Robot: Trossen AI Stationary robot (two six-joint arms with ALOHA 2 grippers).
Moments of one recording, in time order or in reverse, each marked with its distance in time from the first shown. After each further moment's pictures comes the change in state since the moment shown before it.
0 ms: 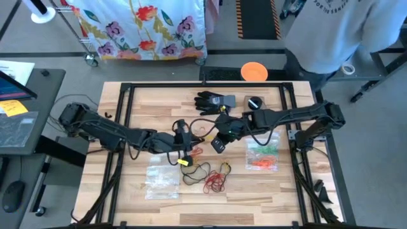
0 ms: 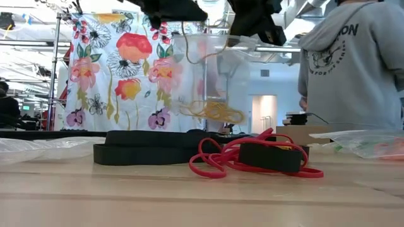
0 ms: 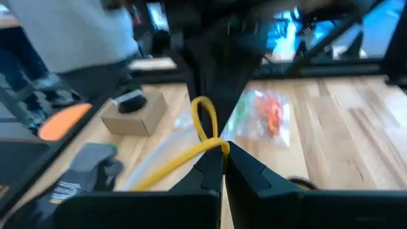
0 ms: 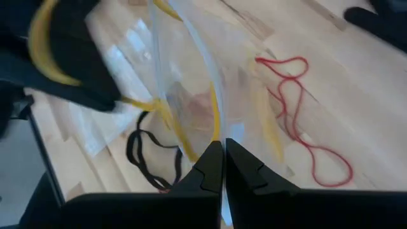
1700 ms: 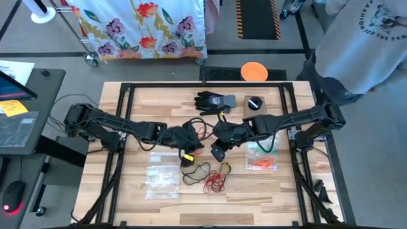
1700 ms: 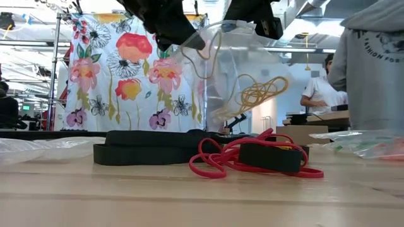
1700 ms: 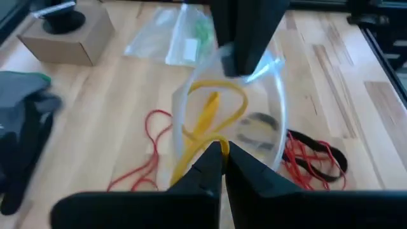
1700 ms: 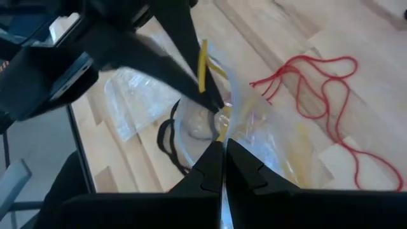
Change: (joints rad) left arm 0.102 0.065 0.143 -0.373 0.321 -0.142; right arm 0.053 0.003 0.000 0.068 -0.030 -0.017
